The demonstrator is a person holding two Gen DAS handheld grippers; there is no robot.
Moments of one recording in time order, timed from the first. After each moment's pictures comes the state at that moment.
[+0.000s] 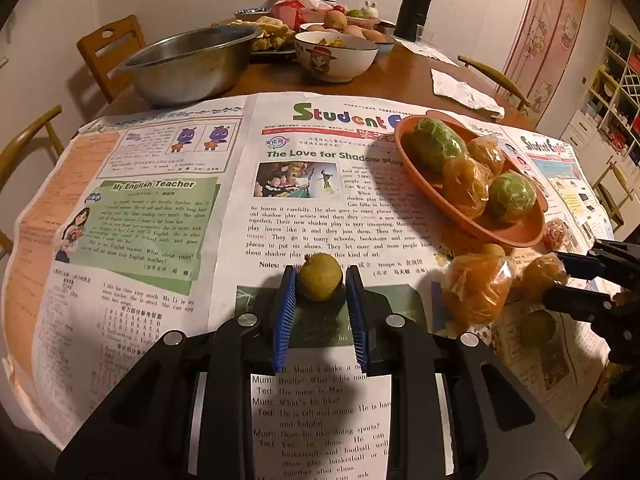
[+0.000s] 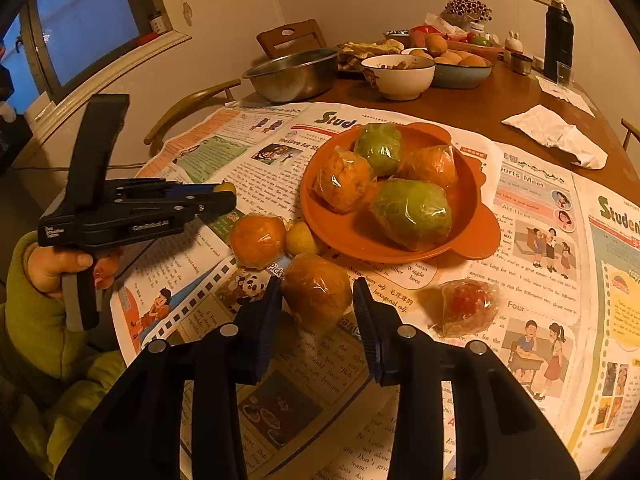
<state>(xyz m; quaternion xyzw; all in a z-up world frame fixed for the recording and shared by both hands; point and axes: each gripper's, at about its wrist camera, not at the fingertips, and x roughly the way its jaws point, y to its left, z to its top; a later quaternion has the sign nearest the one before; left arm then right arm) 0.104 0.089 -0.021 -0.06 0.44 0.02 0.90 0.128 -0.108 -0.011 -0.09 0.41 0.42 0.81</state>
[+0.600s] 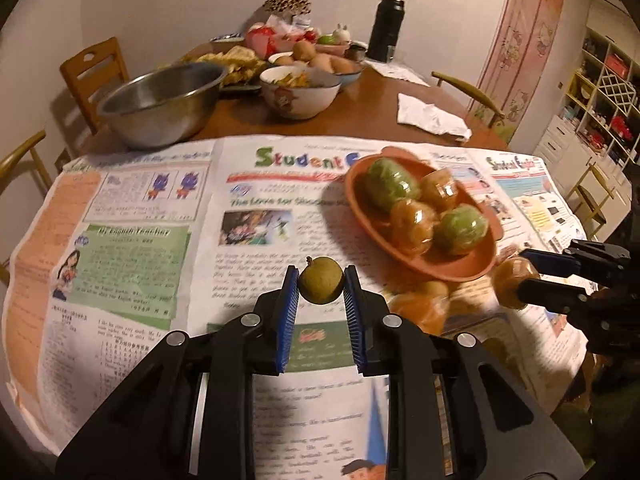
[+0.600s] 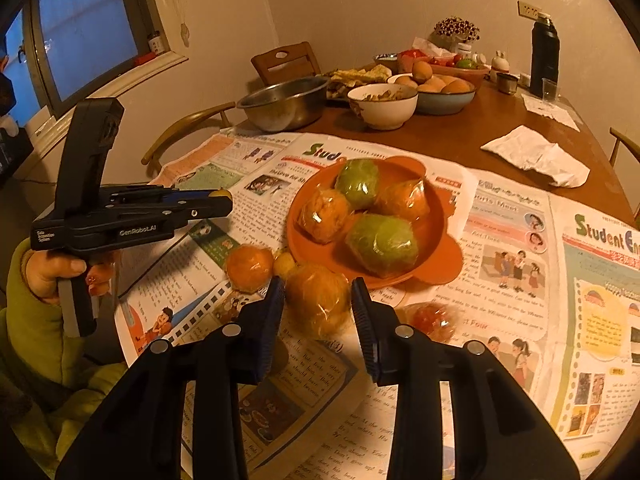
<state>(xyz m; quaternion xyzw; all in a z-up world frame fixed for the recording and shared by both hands) 0.109 0.069 0.014 -0.06 0.41 -0.02 0.91 0.130 -0.128 0.013 -0.07 0.38 0.41 0.83</state>
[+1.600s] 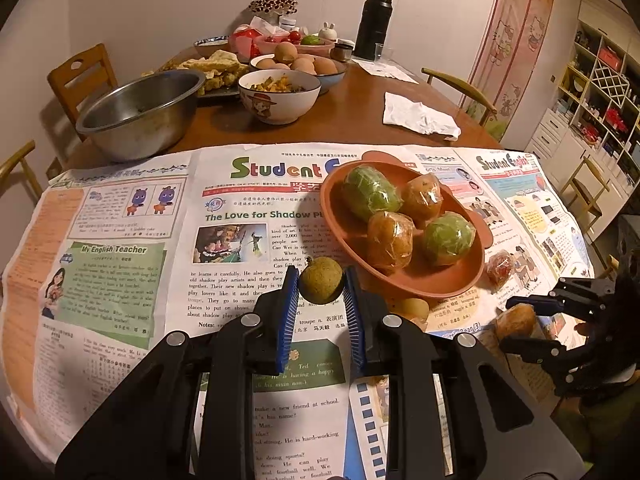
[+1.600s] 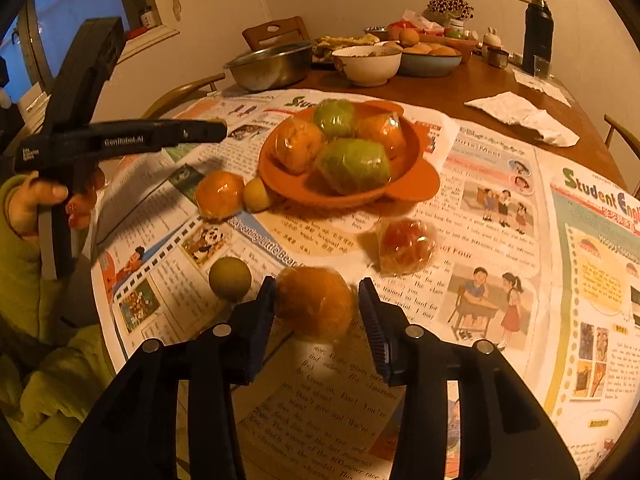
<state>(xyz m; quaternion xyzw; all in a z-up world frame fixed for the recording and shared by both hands) 0.121 0.056 0.015 -0.05 0.41 -0.04 0.91 0.120 -0.152 -0.025 -0.10 0.41 0.39 0.82</state>
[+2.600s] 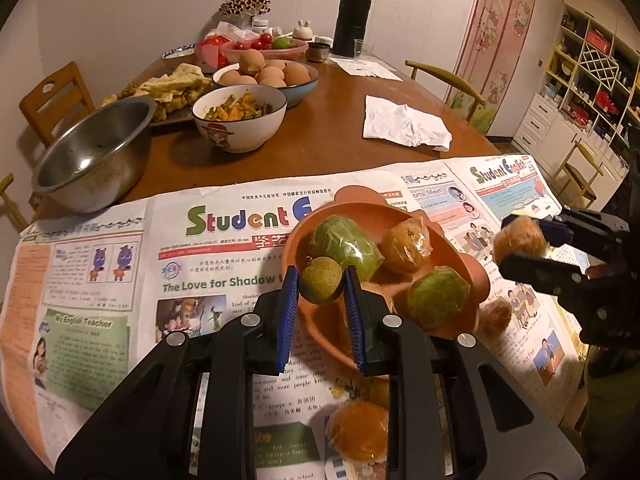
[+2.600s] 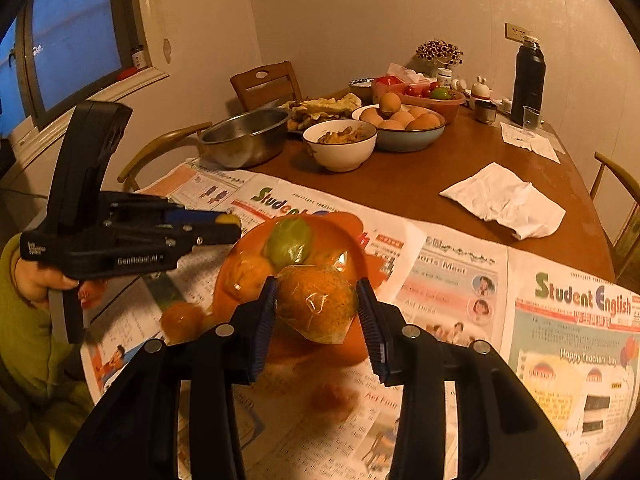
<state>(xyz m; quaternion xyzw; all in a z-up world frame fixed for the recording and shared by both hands) 0.183 0.033 0.023 -0.03 0.42 -0.07 0.91 0.195 -0.141 0.035 -0.09 0.35 0.39 0.85</state>
